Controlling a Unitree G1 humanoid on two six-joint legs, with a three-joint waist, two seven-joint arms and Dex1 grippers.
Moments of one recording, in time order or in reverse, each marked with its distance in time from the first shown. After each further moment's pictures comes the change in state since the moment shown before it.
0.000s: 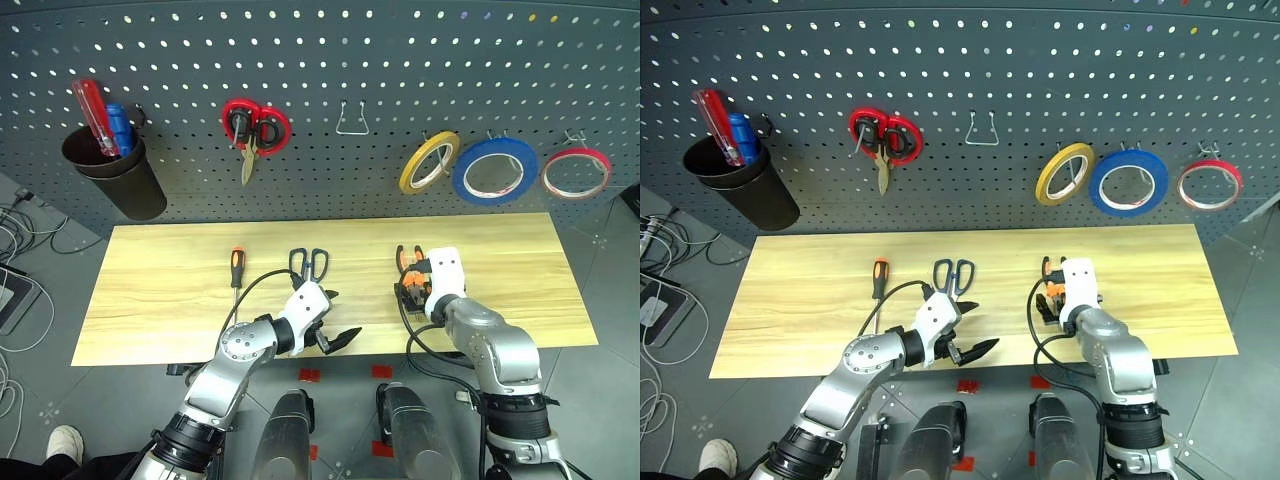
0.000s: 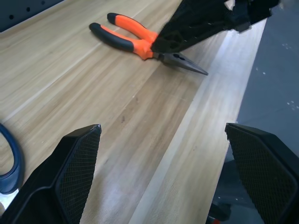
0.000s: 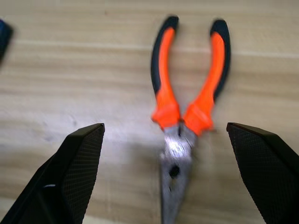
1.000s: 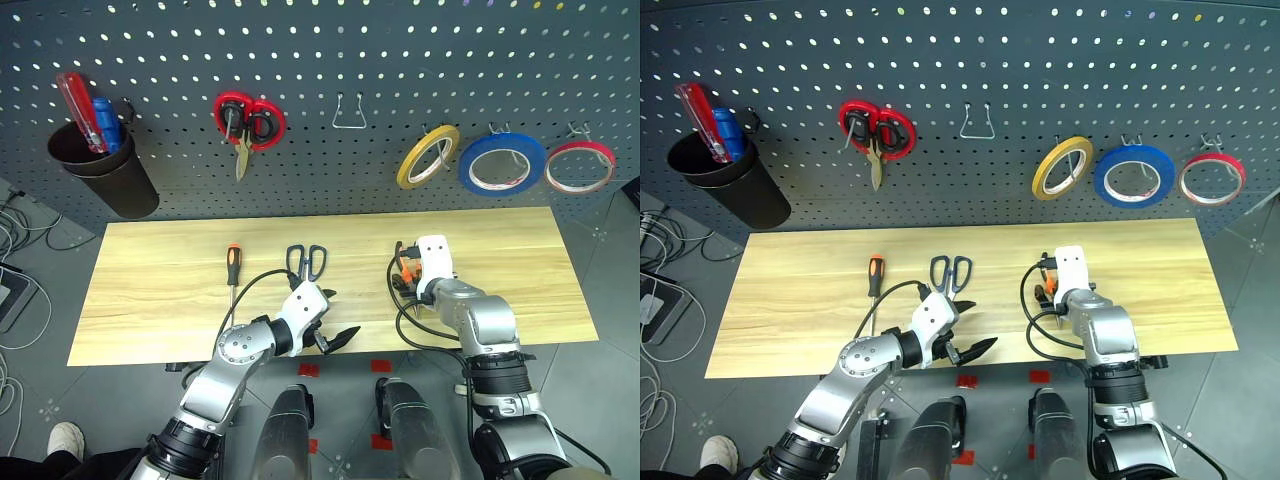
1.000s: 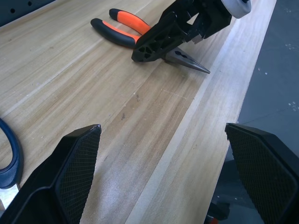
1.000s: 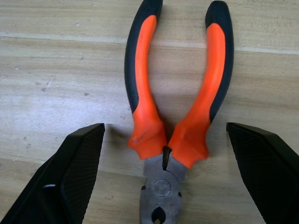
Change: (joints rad) left arm 0.022 0.009 0.005 -0.041 -0.005 0.027 0.026; right arm -0.167 -0.019 -0.003 0.253 -0.038 -0.001 -0.035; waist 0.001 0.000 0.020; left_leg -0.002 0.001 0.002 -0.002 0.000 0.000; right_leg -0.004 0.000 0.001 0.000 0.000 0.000
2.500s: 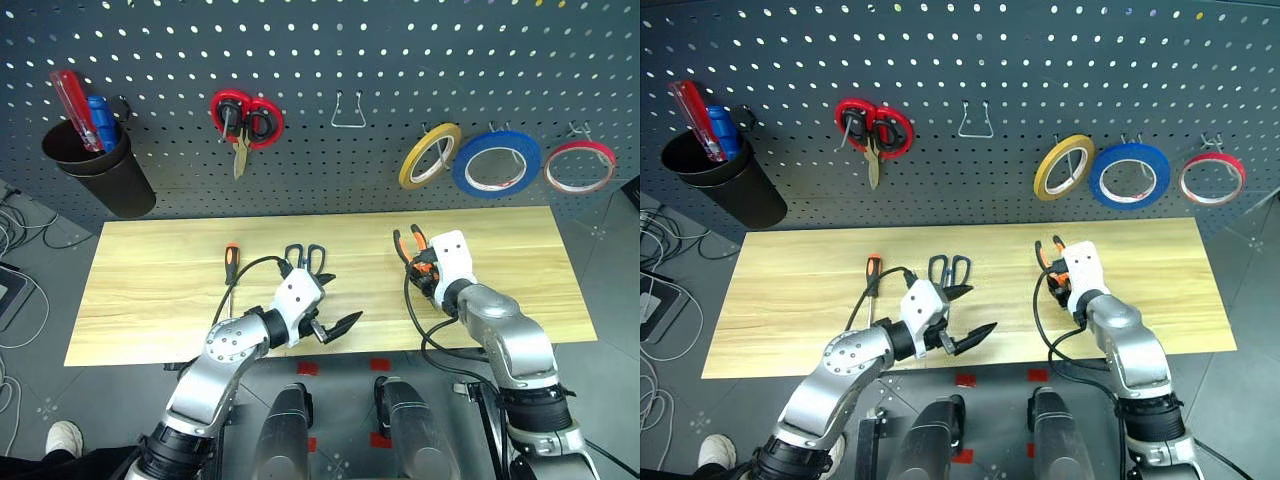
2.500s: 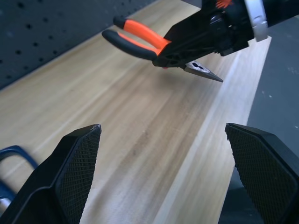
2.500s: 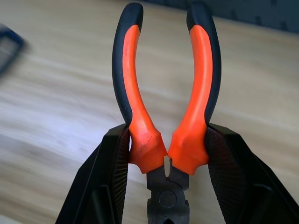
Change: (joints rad) left arm 0.026 0.012 0.095 -0.210 -0.092 0.072 0.038; right arm 0.221 -0.112 0.087 -0.401 0.041 -0.203 0.194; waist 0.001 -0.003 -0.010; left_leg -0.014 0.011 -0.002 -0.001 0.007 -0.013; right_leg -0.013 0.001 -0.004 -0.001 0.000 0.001
